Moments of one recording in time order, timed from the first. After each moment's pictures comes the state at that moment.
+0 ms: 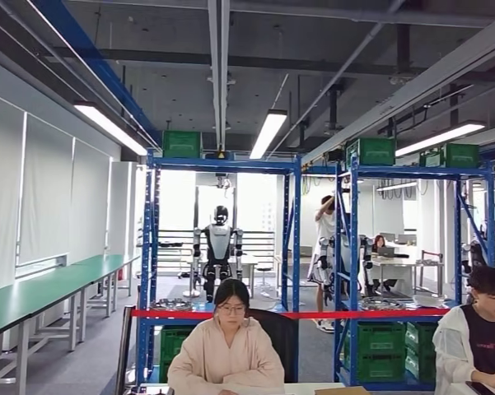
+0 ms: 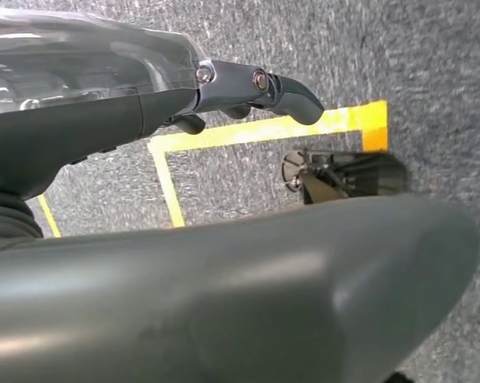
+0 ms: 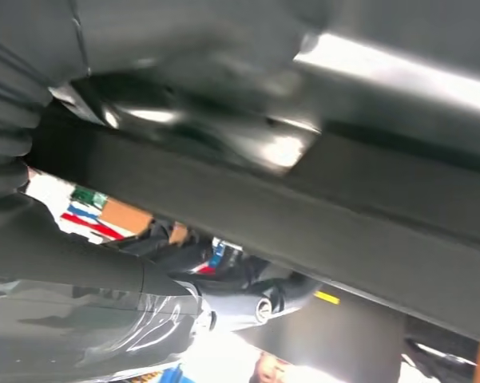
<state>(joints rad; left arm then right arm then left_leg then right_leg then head) -0.08 -0.10 1.26 -0.24 -1.19 -0.15 -0.27 -0.83 -0.32 0.92 -0.82 0.97 -0.11 -0.37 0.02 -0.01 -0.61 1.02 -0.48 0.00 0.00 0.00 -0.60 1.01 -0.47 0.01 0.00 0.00</state>
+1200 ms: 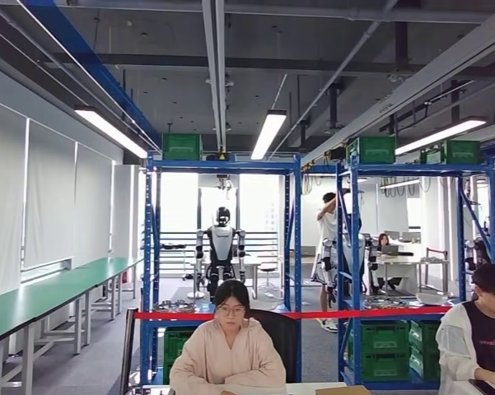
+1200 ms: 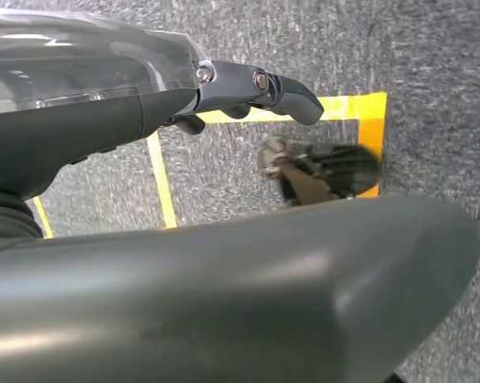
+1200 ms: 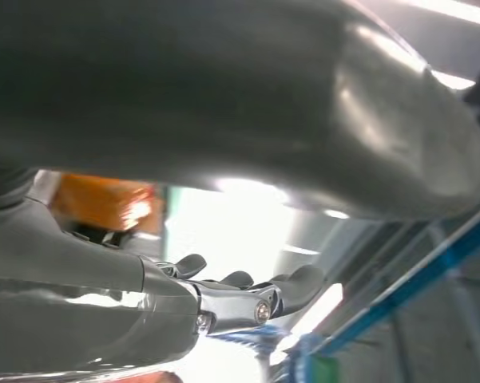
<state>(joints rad) -0.06 -0.11 1.32 -0.24 -1.14 -0.13 -0.29 -0.30 -0.15 0.16 -1.70 -0.24 0.55 -0.60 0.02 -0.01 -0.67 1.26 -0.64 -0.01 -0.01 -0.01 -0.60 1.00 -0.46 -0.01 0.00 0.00</state>
